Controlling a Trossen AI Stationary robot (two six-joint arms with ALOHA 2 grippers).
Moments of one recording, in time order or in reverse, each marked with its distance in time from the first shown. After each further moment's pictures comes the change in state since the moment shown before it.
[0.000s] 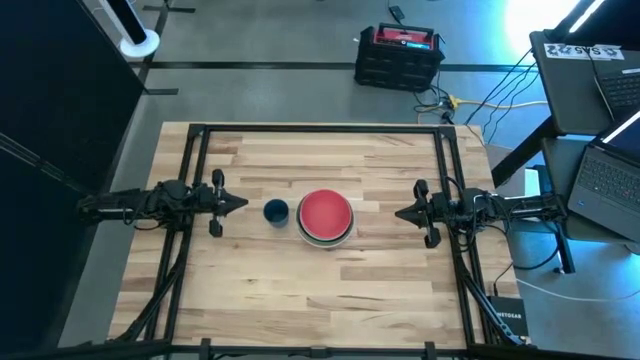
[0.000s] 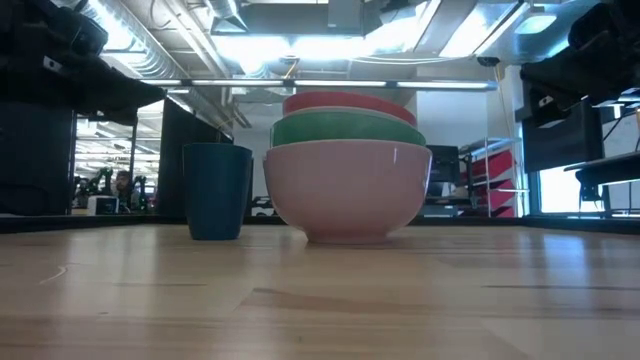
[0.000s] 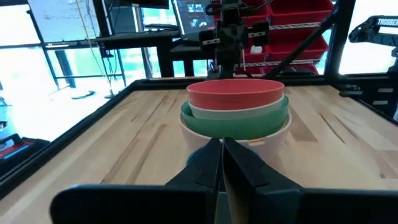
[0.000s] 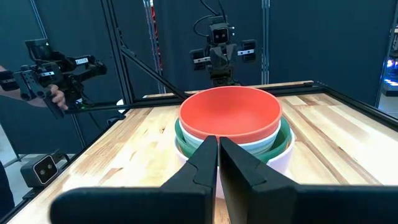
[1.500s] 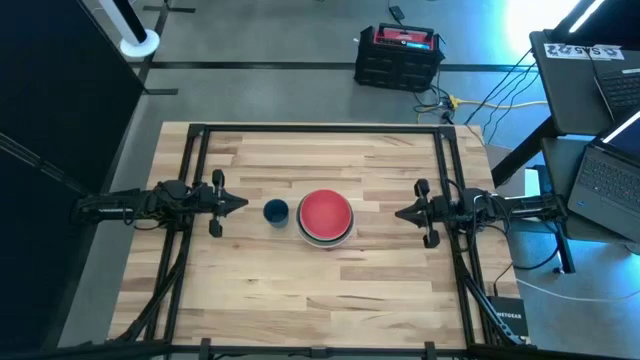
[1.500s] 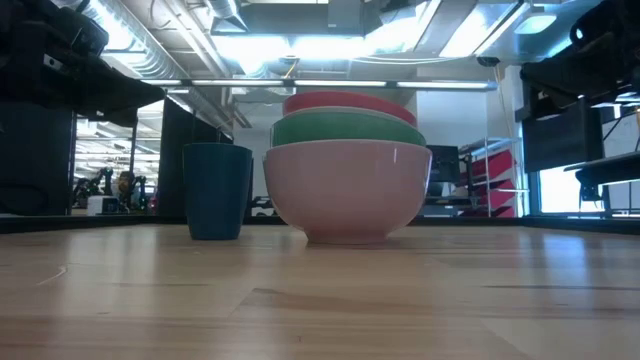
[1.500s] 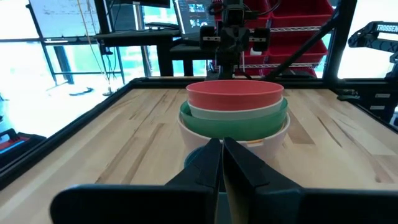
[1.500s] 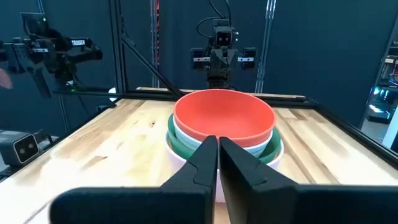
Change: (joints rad) left arm 0.000 0.000 -0.001 0.000 -0.001 -0.025; right arm 0.000 0.000 0.000 0.000 0.000 -0.140
